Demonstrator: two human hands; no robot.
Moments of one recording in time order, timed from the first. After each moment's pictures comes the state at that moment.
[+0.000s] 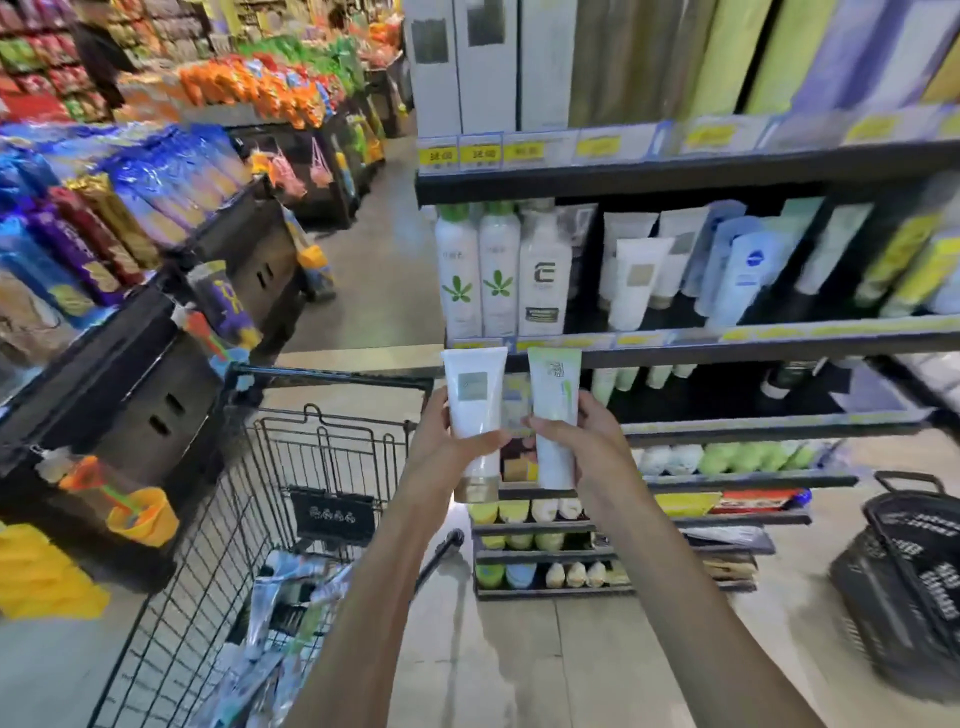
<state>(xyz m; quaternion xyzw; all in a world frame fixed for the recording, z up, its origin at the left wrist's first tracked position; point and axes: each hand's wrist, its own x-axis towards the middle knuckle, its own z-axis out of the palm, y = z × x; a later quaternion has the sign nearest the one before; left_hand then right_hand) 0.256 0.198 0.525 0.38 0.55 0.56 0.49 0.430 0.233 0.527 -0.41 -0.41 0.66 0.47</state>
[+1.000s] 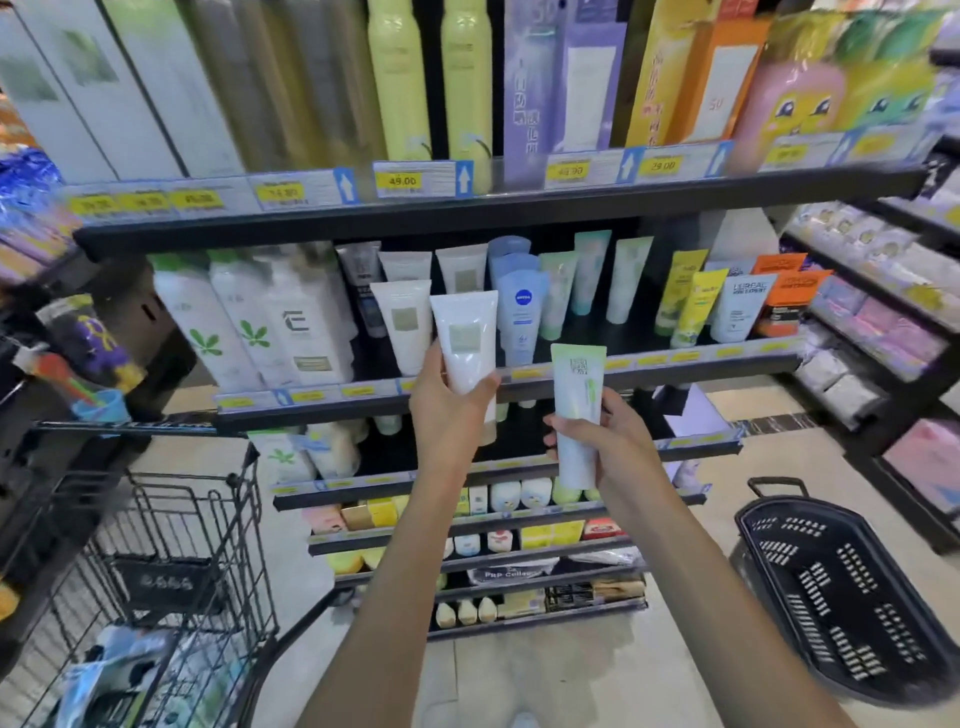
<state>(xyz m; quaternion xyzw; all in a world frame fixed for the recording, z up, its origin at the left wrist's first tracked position) 0.551 0.351 0.554 0.45 0.57 0.61 0.30 0.730 0.337 0.538 -0.44 -0.41 0.61 0.52</state>
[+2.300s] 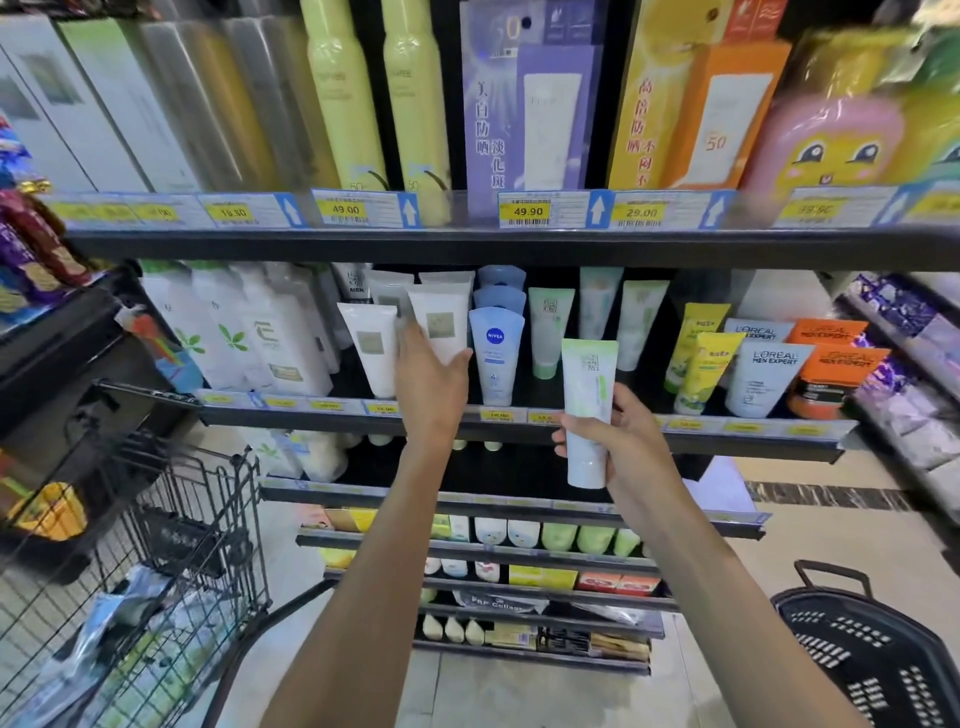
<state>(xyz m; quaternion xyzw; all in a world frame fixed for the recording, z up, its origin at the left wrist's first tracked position) 0.581 0.473 0.547 0.40 0.73 0.55 0.08 0.809 0.441 0.557 -0.38 -0.45 0.67 0.46</state>
